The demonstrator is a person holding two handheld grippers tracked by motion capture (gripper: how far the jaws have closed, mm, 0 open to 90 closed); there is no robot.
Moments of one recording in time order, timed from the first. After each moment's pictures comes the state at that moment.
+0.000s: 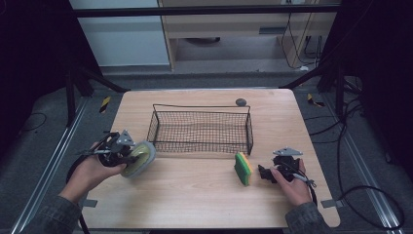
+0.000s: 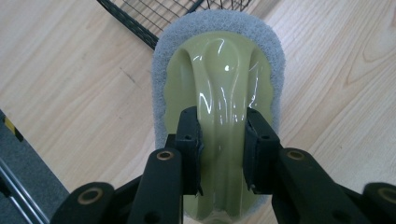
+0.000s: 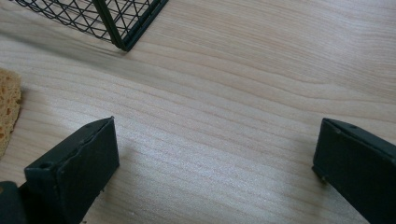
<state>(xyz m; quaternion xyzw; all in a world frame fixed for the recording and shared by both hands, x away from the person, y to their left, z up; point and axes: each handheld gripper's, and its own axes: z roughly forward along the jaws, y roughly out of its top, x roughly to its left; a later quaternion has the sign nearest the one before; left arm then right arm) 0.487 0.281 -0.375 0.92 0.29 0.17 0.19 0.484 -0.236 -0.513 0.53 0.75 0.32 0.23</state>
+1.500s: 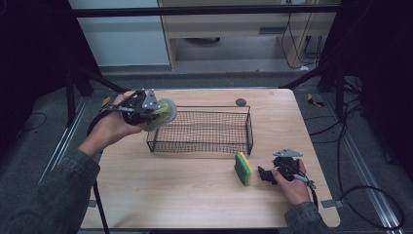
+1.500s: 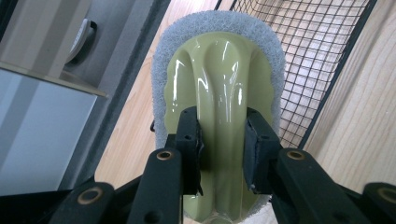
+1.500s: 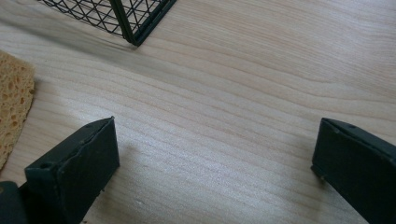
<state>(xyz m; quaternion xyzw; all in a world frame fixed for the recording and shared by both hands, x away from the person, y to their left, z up) 0.564 0.214 -0.300 0.93 0.13 0.29 0.19 0.481 -0.236 -0.513 0.52 0.76 0.32 0.23</state>
